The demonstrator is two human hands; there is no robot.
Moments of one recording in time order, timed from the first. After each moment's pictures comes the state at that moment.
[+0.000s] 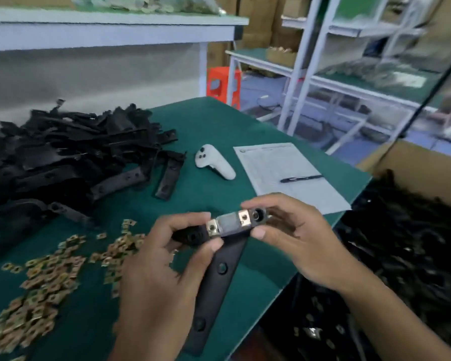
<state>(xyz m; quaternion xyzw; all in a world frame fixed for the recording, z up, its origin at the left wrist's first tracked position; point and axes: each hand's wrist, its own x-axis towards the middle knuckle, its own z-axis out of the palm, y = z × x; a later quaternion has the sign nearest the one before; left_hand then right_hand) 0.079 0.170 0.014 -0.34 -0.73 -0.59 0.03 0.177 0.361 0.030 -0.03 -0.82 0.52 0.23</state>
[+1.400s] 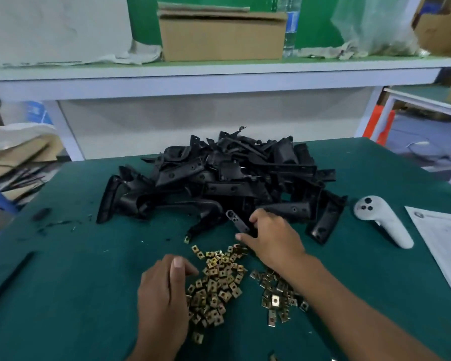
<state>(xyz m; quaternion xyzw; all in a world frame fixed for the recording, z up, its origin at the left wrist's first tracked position) -0.030 0.012 -0.064 -0.05 -0.84 -0.50 0.22 -0.088 0.231 -0.031 -0.07 -0.97 0.21 0.05</state>
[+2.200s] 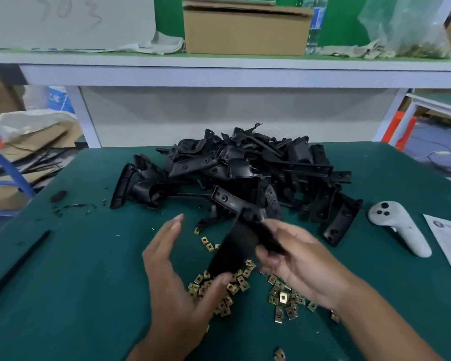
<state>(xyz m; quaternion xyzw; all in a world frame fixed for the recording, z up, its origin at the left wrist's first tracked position) -0.017 0.018 -0.053 -0.18 -0.77 -0.51 0.33 -0.023 0.229 0.004 0.08 -0.57 0.80 -0.17</state>
